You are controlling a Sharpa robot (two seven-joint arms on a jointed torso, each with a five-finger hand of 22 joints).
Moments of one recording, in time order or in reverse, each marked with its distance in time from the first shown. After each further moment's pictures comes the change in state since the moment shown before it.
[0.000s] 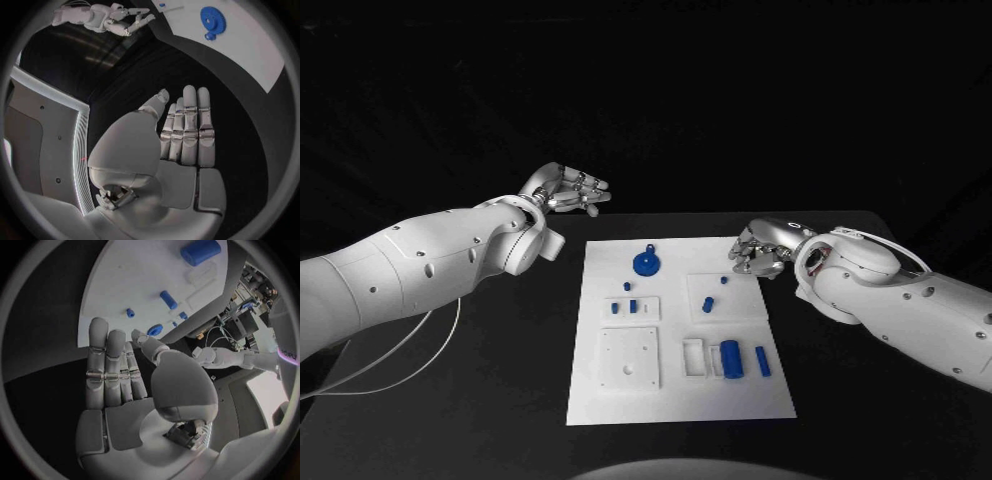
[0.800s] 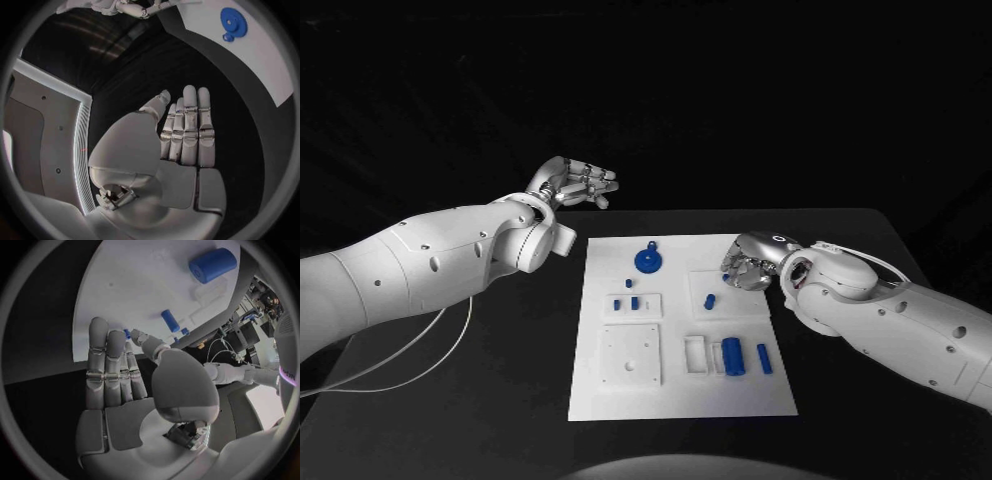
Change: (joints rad) left arm 0.000 0.002 0.000 0.048 0.104 -0.055 0.037; left_hand -0.002 0.012 0.005 -0.033 0.008 -0.006 0.005 0.000 0.000 -0.004 0.004 -0.004 0.000 0.007 0.000 -0.030 0.037 0.000 0.000 0.000 0.000 0.041; right arm -0.030 0.053 -0.030 -0.028 -0.080 -0.011 -0.026; right_hand 0.006 -0.030 0.036 0.010 0.062 0.000 0.000 0.000 0.000 0.000 0.000 0.000 0.000 0.000 0.000 0.000 0.002 -0.003 0.002 -0.001 0.013 -0.026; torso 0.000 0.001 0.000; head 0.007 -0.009
